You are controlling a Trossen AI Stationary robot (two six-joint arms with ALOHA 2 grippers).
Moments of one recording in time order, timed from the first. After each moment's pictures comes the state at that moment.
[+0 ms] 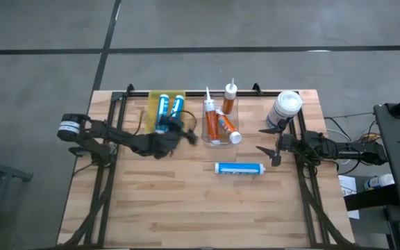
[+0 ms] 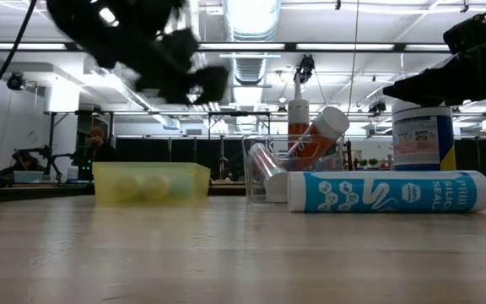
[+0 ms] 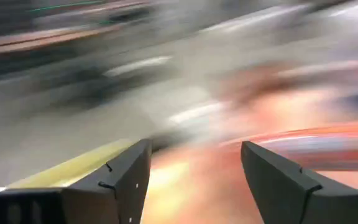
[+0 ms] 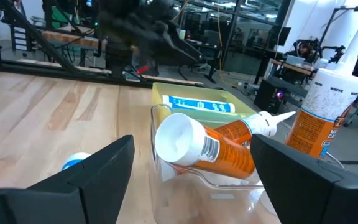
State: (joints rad) left arm -0.03 1.54 0.75 0.46 -1.07 -0.23; right arm -0.04 0.08 0.01 0.04 0.18 -0.16
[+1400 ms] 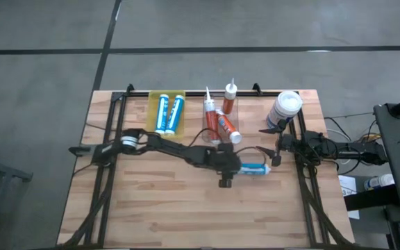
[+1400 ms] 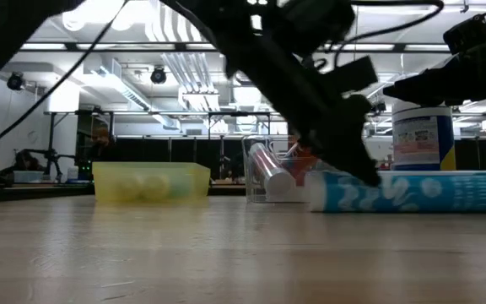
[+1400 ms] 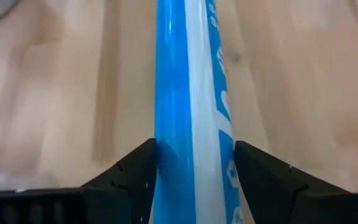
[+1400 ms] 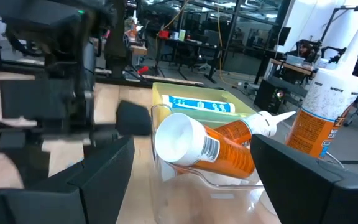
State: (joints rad) left arm -0.10 2.26 1.69 -0.23 -0.13 0.07; right arm -0.04 0.08 0.01 0.04 0.18 -0.16
